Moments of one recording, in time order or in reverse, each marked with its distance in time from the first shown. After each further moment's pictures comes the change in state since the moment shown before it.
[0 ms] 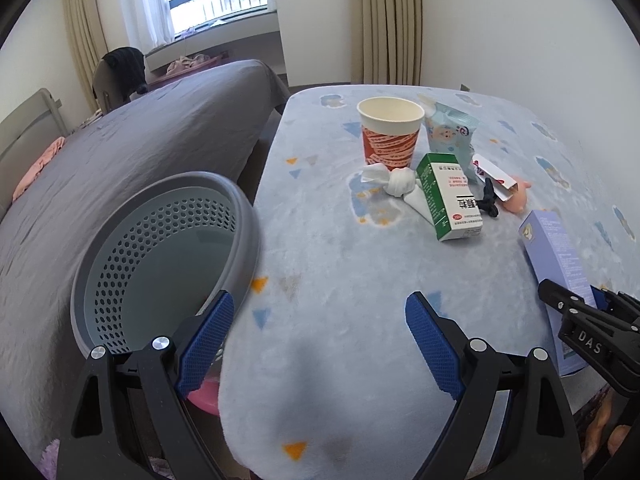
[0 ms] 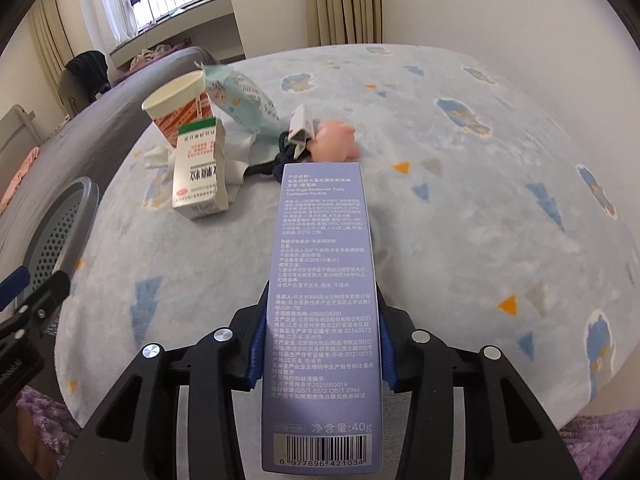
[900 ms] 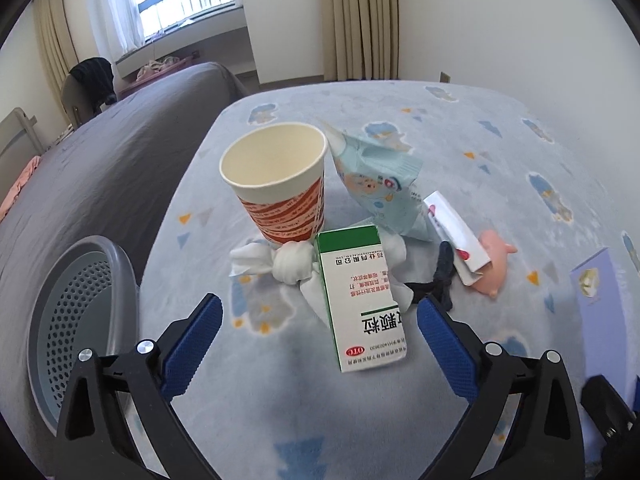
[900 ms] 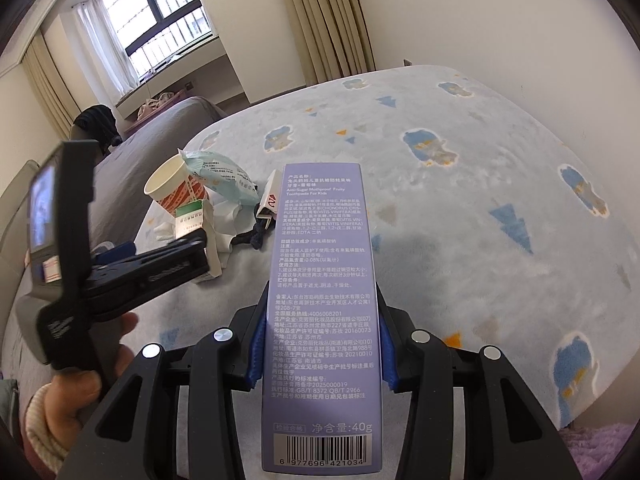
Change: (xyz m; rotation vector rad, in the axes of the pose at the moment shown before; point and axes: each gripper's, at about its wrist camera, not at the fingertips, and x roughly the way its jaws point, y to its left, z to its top) left arm 0.076 -0.093 0.076 0.042 0.048 -0.032; right arm -0.036 -0.052 0.024 0.124 -0.082 0.113
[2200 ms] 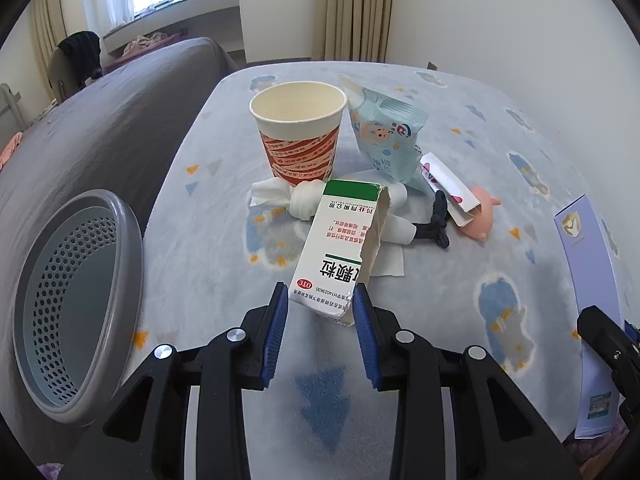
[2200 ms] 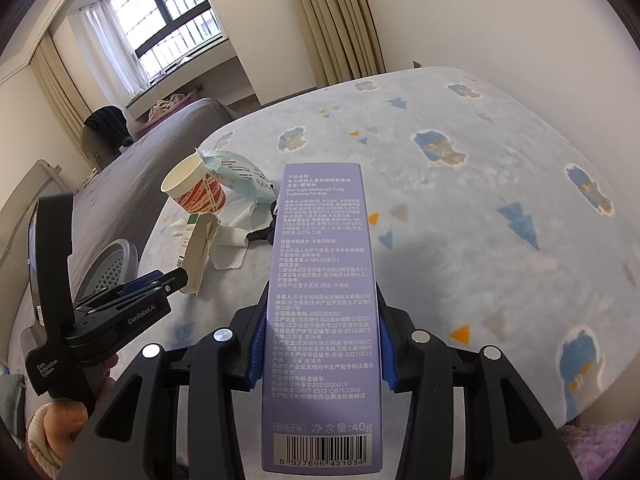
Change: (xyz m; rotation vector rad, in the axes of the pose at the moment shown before) left arm -0.023 0.030 -0.032 -0.031 0.055 -0.117; right arm -0.007 0.004 -0.005 -0.010 -0.007 0.040
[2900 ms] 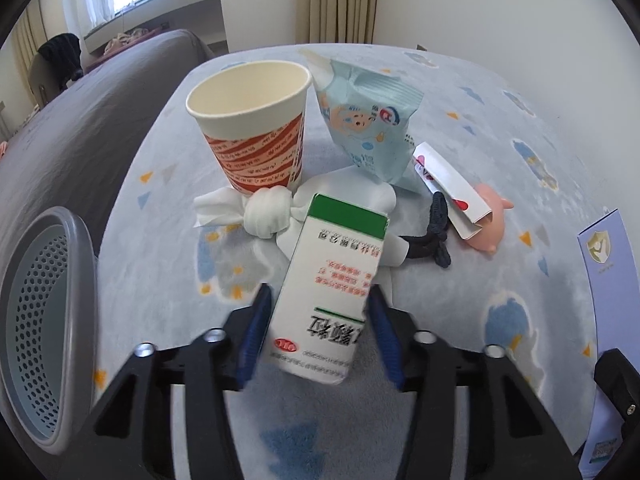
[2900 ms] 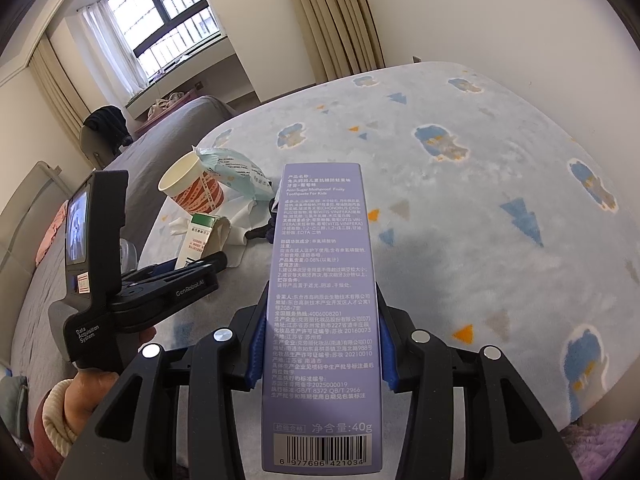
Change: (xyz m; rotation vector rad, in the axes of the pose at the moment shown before) left arm 0.042 -0.018 0.018 0.038 0.057 -0.029; right arm 0.004 -0.002 0.001 0.012 0.015 0.006
